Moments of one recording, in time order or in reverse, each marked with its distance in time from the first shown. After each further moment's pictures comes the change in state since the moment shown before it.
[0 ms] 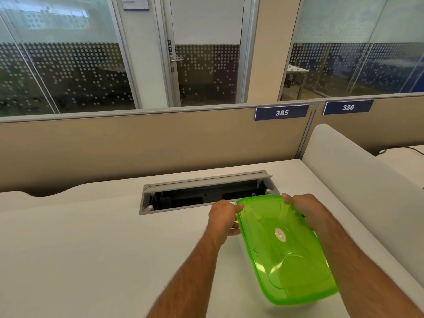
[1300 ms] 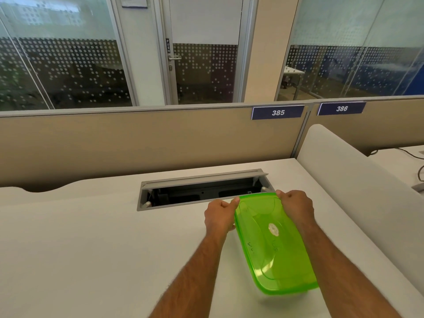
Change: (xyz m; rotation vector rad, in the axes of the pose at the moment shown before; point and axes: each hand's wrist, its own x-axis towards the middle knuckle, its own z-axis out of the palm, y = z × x) left_hand -0.007 -0.016 0.006 0.057 0.229 0.160; right_hand -0.026 0.006 0.011 -0.293 0.205 -0.241
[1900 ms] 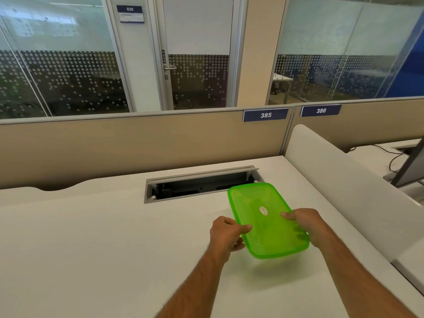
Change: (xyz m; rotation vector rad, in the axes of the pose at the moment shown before) left_hand -0.101 -0.028 -0.022 -0.104 -0.218 -0.152; right_hand -0.085 0.052 -0.054 0.392 -0.227 0.349
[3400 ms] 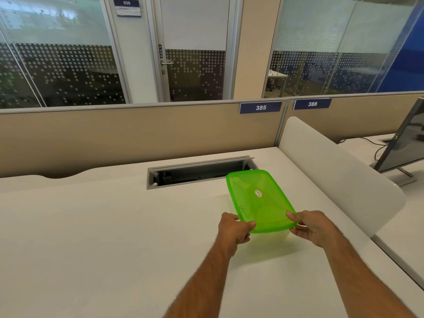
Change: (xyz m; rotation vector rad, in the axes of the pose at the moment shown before) left_hand -0.046 -0.023 0.011 0.044 -0.077 -0.017; right_hand -0.063 0.039 -0.024 0.328 -0.030 0.071
